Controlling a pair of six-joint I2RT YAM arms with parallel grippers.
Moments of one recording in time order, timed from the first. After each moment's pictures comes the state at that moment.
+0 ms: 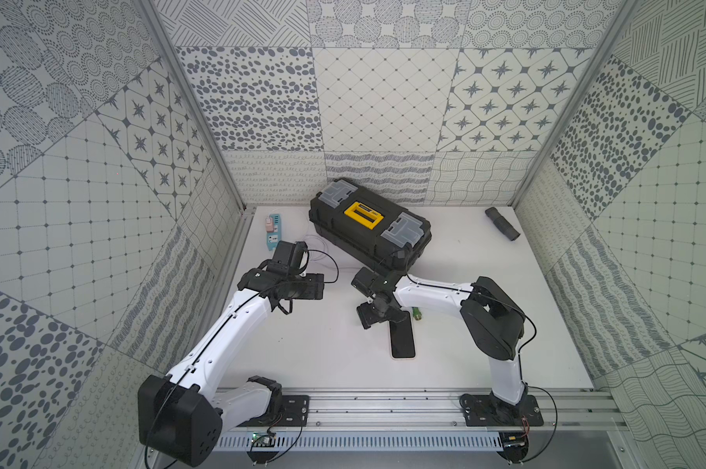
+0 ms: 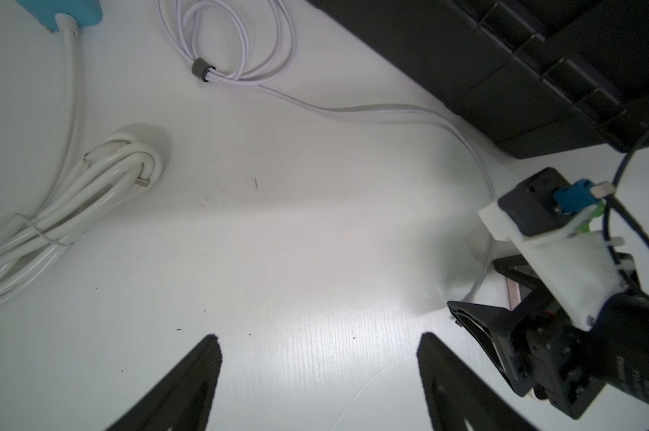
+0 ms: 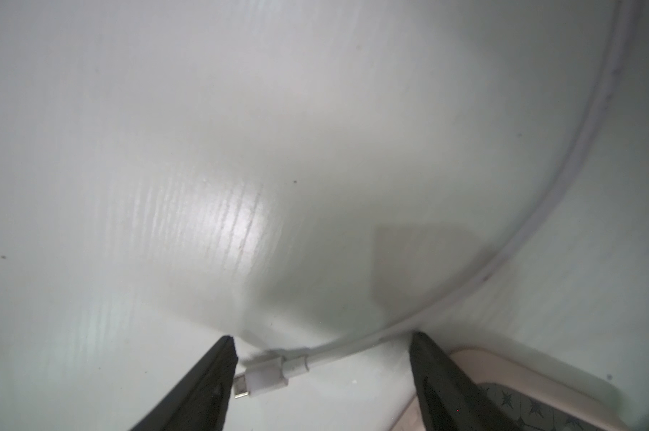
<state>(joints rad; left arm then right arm) -0.21 1.21 1.02 -0.84 0.01 -0.24 0.94 2.00 1.40 -0.75 0.02 0.51</state>
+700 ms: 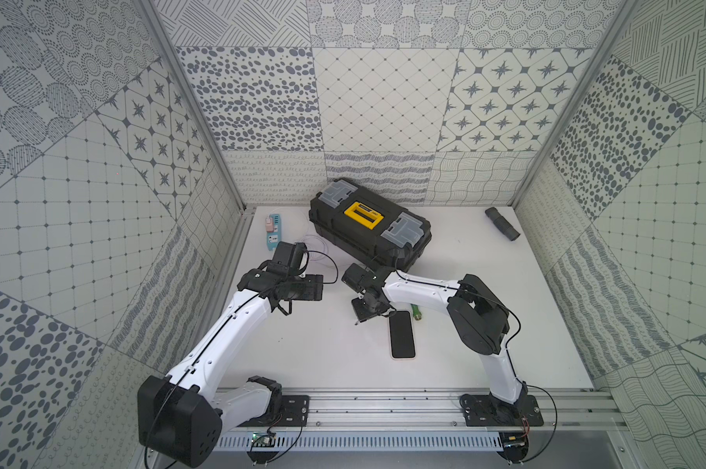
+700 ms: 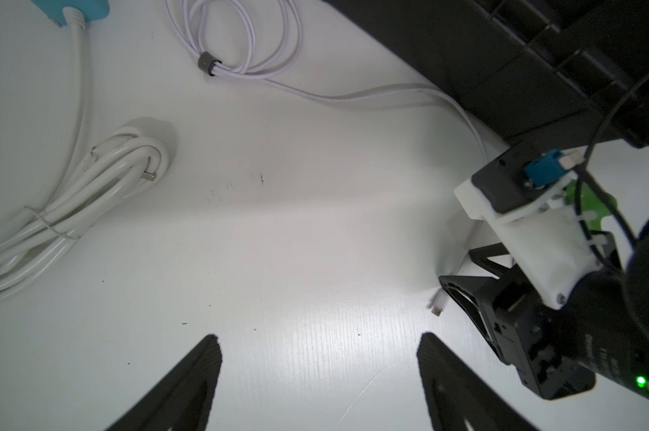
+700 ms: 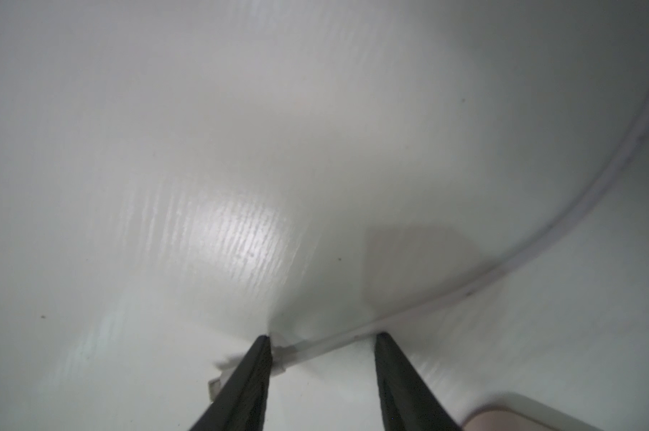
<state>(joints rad) -0.21 1.20 1.01 -0.85 0.00 -0.24 0.96 2.11 1.56 -0.81 0.05 0.50</state>
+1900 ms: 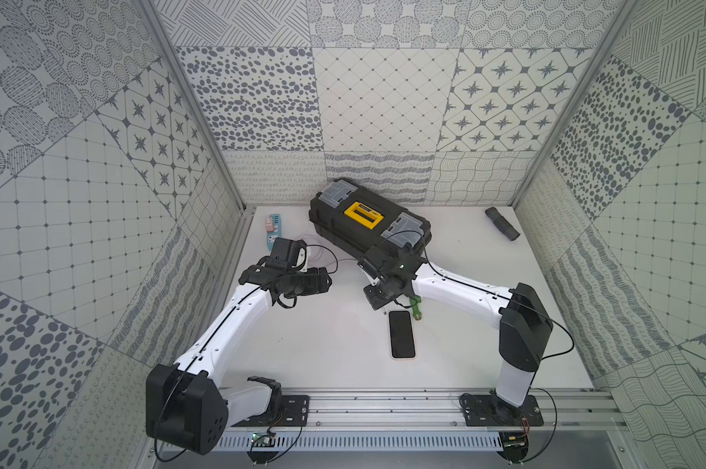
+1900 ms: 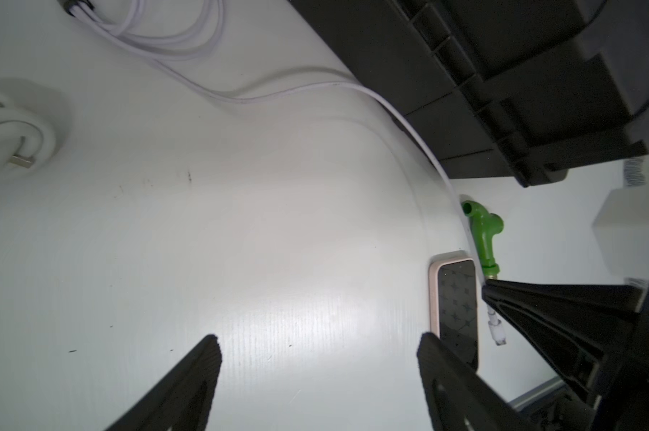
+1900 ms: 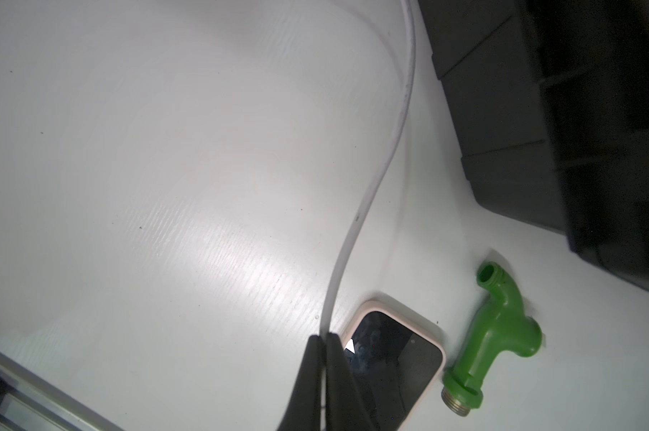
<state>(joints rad) -0.15 1.27 1.01 -0.76 0.27 -0.38 0.92 1.82 1.51 -0.88 0.11 0.31</state>
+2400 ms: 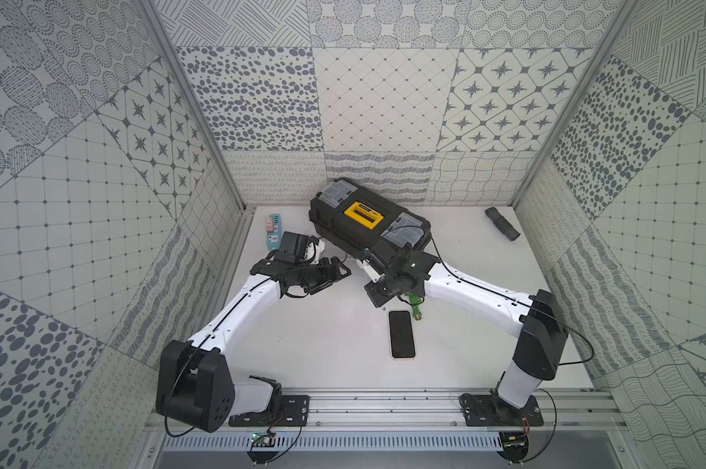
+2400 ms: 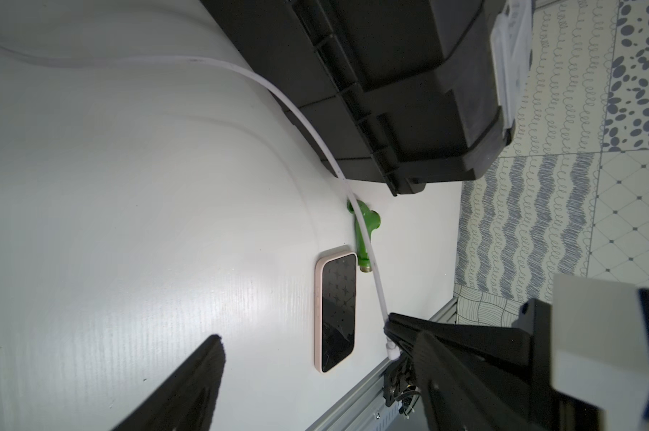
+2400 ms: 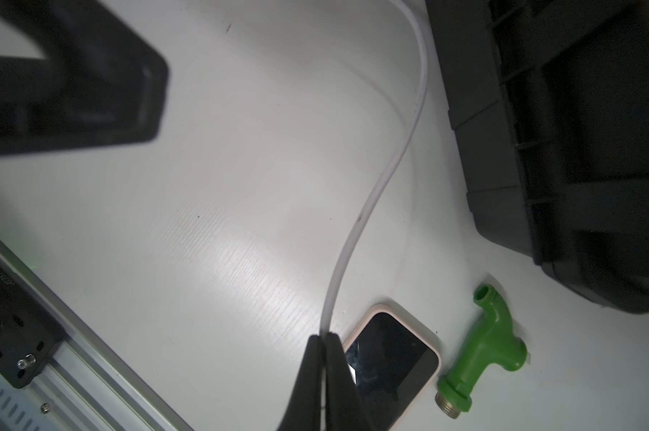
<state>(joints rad) -0.18 1.38 1.04 -0.60 0.56 -0.62 0.92 1.74 1.51 -0.86 0.04 0.22</state>
